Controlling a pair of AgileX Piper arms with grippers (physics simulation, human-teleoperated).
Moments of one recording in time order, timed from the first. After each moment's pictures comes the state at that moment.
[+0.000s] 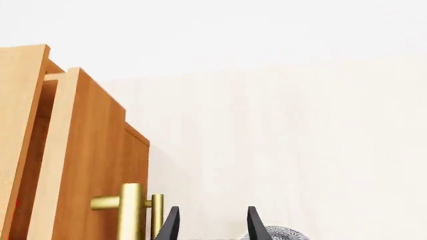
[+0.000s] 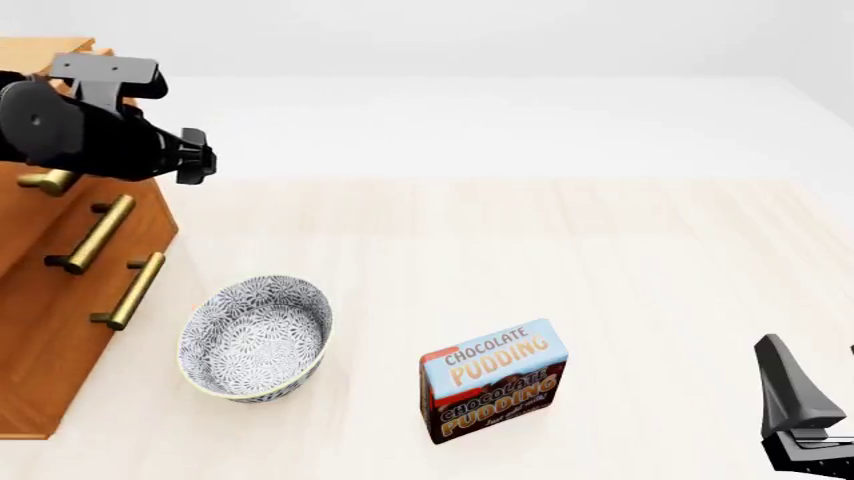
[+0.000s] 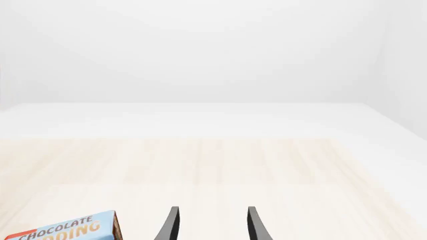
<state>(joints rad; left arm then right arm) -0.06 1.45 -1.18 0.51 -0.02 0.00 0.01 0.00 0.00 0.00</state>
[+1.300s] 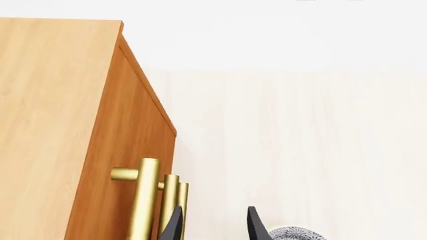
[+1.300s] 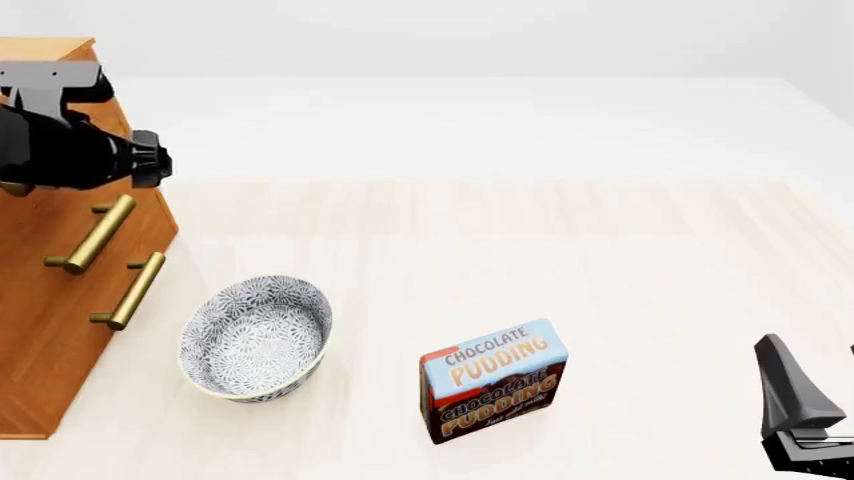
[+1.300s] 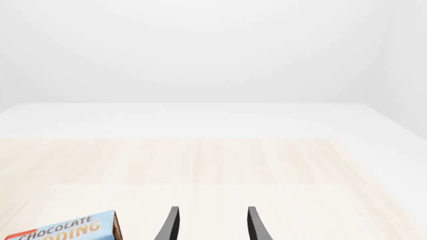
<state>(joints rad) 0.05 1.38 -1.11 0.49 -0.02 0.00 0.01 0.00 0.00 0.00</state>
